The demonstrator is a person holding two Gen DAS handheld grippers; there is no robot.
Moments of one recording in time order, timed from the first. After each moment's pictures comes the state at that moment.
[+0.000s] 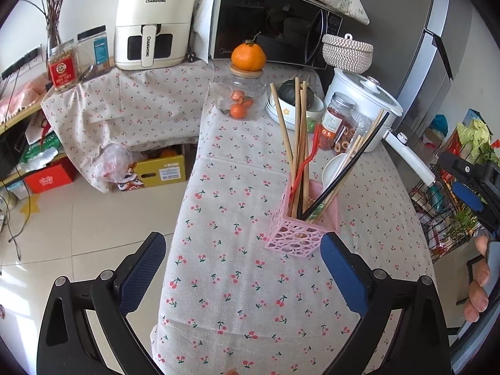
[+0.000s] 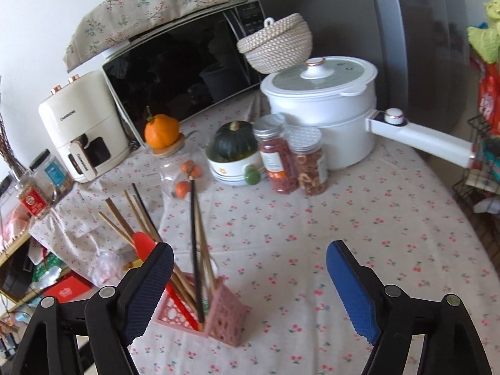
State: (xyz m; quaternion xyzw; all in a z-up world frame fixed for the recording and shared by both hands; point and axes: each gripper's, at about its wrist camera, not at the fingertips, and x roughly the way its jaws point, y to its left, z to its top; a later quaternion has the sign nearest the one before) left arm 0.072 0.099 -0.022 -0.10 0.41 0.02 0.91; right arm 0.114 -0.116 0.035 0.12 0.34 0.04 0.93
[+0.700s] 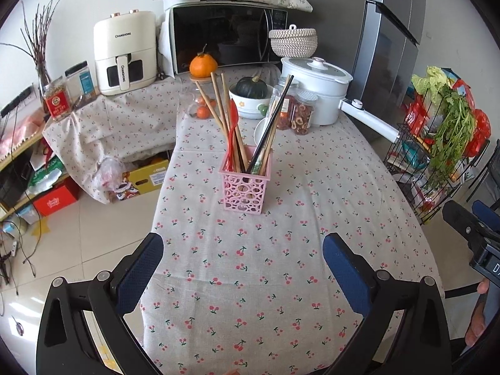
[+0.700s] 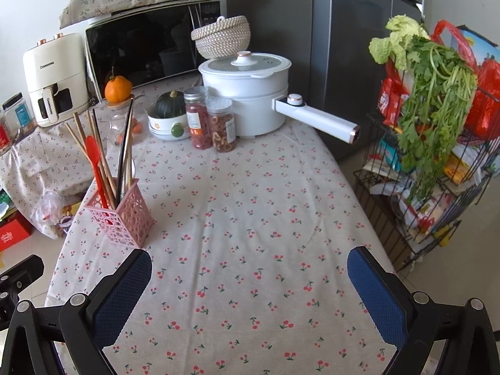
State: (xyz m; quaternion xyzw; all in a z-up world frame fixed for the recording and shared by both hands) left arm -0.024 0.013 0.001 -0.02 0.39 -0.01 0.92; right arm -0.036 -0.170 0.033 0.02 0.35 -0.04 0.93
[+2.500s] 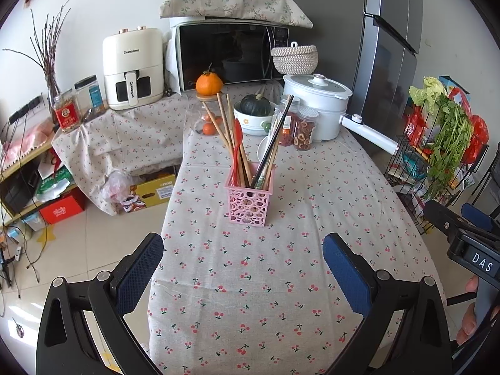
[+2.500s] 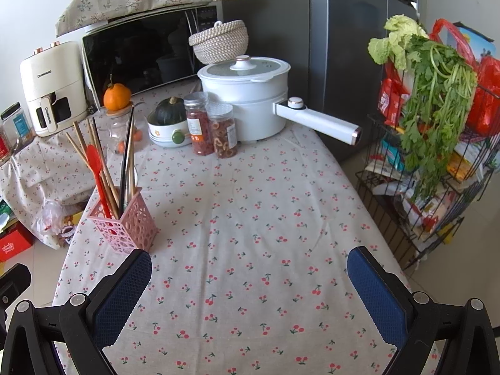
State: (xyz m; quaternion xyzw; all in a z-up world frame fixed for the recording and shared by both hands) left arm -0.039 0.012 0.014 -0.02 0.36 0.00 0.93; right arm -0.028 -0.161 0.032 0.03 0.35 -0.05 0.94
